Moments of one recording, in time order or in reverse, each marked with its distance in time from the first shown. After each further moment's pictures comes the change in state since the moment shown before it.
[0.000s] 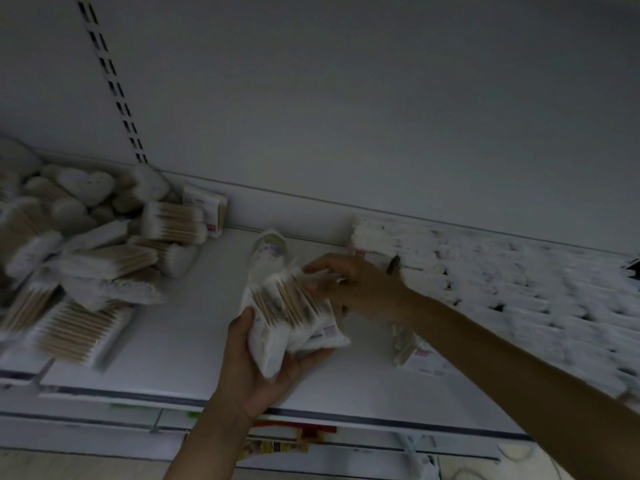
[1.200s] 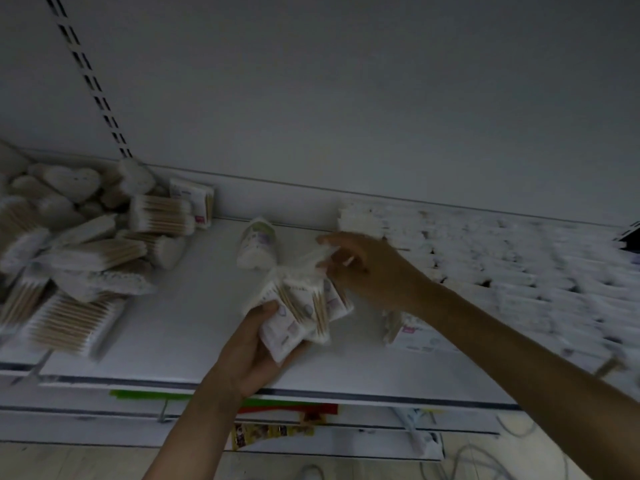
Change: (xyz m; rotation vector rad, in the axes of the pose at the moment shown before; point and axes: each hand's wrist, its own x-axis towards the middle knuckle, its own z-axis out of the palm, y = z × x) left_hand 0.005 -0.007 0.031 0.090 0.263 0.054; right_hand -0.033 0.009 -0.017 -0.227 0.186 -0.144
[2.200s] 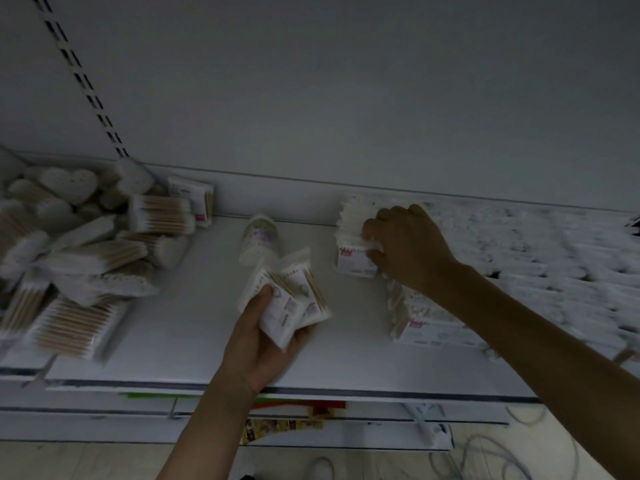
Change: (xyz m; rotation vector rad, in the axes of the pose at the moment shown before) left_hand 0.006 0.002 -0.003 -0.082 0.101 0.055; right_hand 0.020 0.042 -0.021 -0.962 0.136 -0.062
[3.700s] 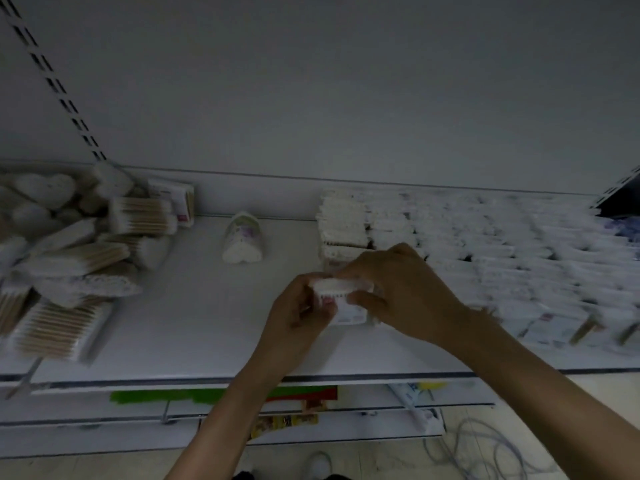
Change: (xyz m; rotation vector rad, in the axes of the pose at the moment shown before) left_hand -0.004 -0.039 0.026 1.175 -0.165 0.404; right_hand -0.075 -0.023 -0.009 0.484 0.106 -0.133
